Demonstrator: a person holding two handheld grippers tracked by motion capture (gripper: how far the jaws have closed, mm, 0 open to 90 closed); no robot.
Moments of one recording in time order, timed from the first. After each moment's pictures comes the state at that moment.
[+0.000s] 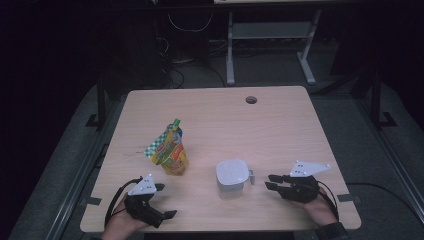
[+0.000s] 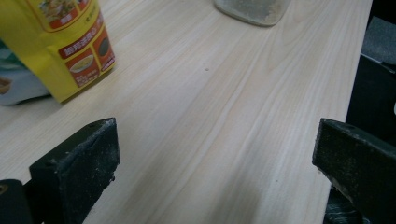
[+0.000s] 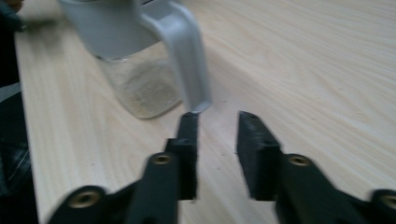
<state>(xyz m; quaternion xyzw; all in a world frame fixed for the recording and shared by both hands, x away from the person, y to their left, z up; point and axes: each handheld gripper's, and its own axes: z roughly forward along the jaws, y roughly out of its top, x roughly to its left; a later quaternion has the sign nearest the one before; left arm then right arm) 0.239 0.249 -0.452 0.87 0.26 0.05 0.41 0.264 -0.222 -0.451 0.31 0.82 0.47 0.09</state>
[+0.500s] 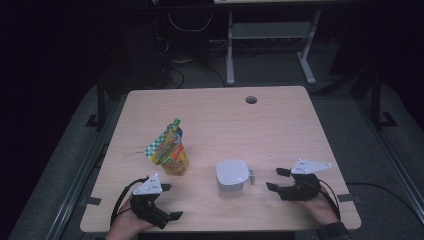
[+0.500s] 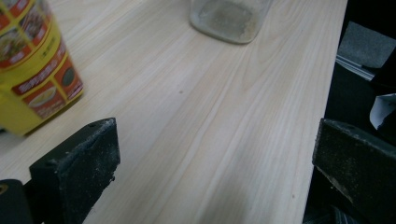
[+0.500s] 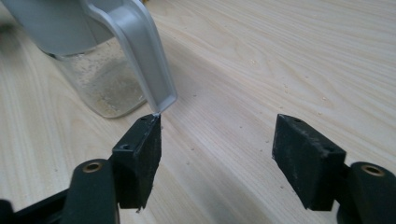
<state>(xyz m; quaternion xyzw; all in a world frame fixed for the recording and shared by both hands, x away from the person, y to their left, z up) 0.240 0.231 -0.446 0.87 0.25 0.03 0.42 0.270 -0.227 -0.457 0.34 0.82 0.45 0.11</state>
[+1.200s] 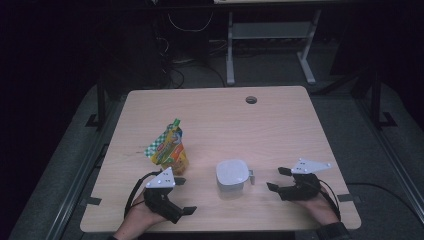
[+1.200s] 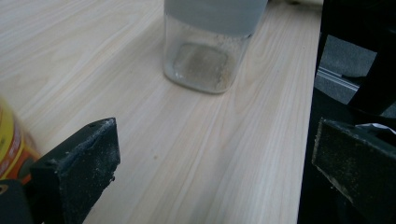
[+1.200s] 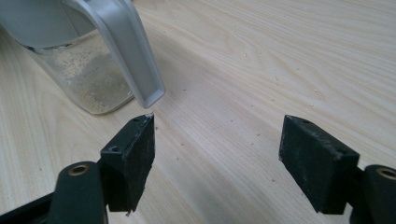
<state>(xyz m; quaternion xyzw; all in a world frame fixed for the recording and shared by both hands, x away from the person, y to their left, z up) 0.251 0.194 -0.430 0.87 0.21 0.02 0.45 0.271 -0.229 -0.461 0.35 0.81 0.44 0.12</state>
